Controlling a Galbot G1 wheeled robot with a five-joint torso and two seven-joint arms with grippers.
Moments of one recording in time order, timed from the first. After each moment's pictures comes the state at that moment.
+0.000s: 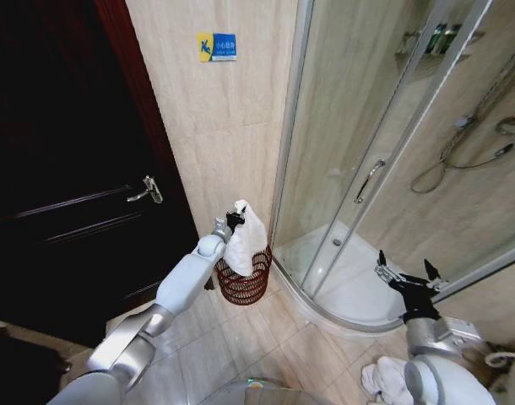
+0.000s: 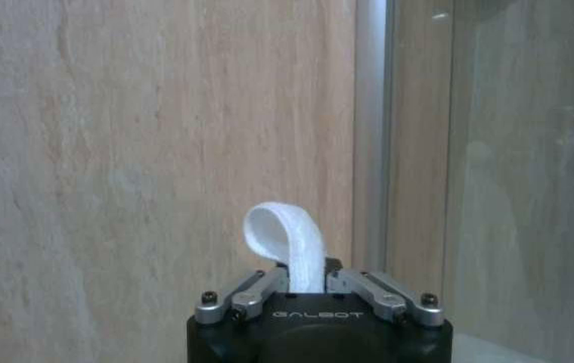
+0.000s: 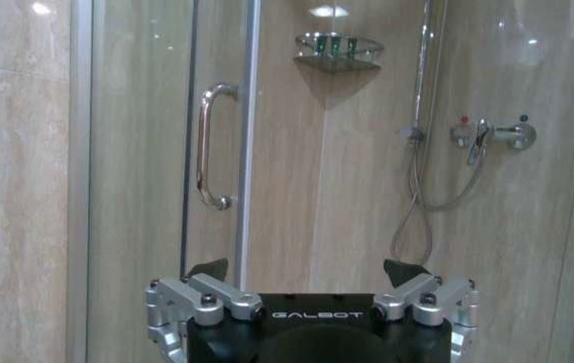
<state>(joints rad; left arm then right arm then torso) 0.51 -1.27 0.03 -1.14 -0.45 -0.02 0.01 -1.67 1.56 0.90 2.38 0.17 -0.20 0.05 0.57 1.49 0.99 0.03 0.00</state>
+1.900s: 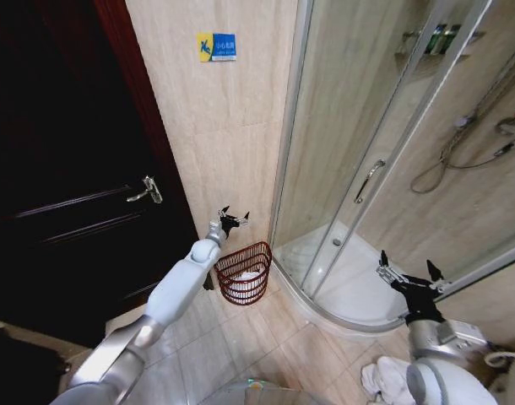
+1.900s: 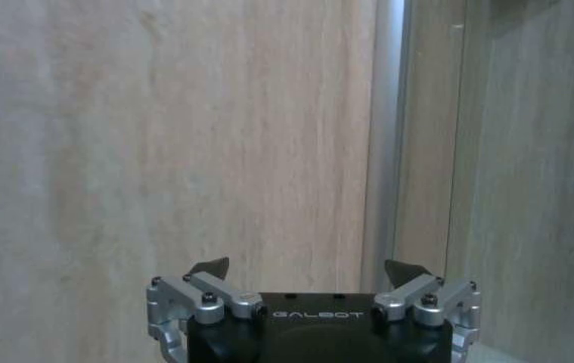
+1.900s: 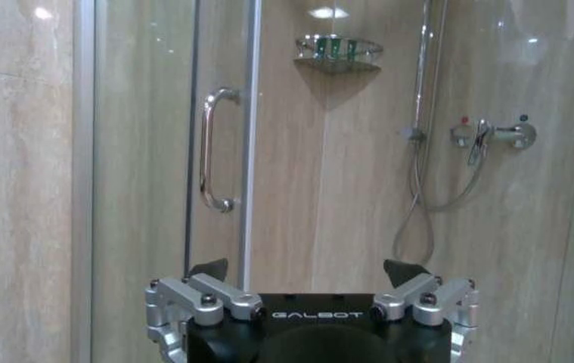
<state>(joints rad) 0.70 -1.19 -0.08 -1.39 -0.46 0.05 -0.01 -1.68 1.57 0.89 2.40 0.16 -0.19 0.04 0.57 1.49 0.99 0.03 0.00</state>
